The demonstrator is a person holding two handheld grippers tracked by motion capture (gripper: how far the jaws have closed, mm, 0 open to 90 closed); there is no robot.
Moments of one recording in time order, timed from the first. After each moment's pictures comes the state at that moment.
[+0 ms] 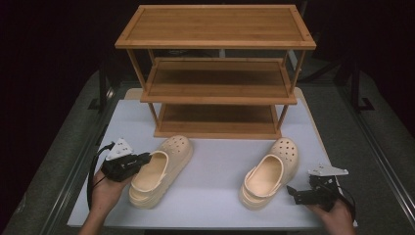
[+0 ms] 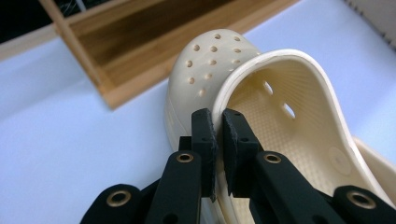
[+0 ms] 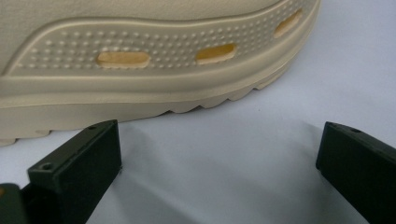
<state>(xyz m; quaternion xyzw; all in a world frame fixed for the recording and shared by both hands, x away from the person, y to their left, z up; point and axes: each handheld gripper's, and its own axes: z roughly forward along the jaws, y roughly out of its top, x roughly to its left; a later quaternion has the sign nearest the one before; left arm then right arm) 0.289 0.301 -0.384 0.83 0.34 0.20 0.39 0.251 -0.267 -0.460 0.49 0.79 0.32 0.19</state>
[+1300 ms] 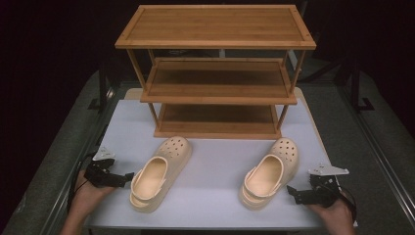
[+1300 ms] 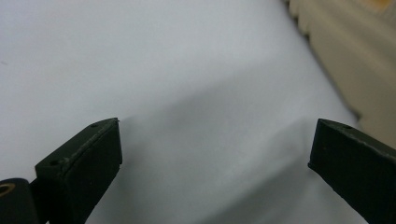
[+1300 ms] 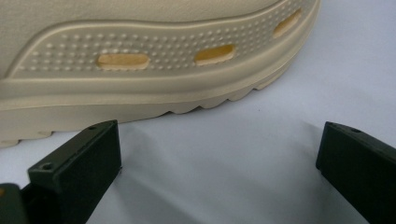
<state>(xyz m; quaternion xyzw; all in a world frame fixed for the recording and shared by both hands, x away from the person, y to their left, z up) 0.310 0.373 -0.447 0.83 0.44 0.17 0.31 0.252 -0.268 -0.459 0.49 0.79 0.33 0.18</state>
